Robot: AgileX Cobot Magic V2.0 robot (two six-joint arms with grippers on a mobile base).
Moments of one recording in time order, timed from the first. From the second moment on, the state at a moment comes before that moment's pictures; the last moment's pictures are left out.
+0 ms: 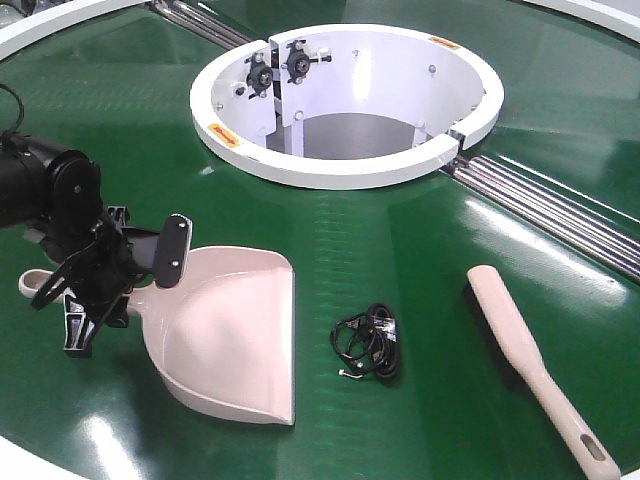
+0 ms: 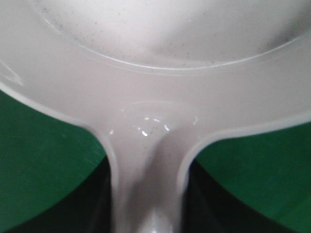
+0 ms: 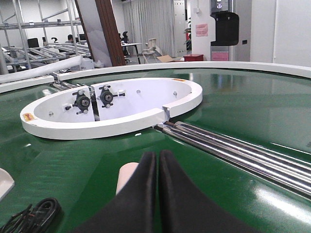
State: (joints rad) left arm -0.28 1.76 -1.24 0.11 0.97 1.25; right arm 0.03 -0.01 0.03 -0.02 0.04 0.08
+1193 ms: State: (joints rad) left arm -0.28 1.76 -1.24 0.11 0.97 1.25; right arm 0.03 -0.01 0.03 -0.02 0.04 0.08
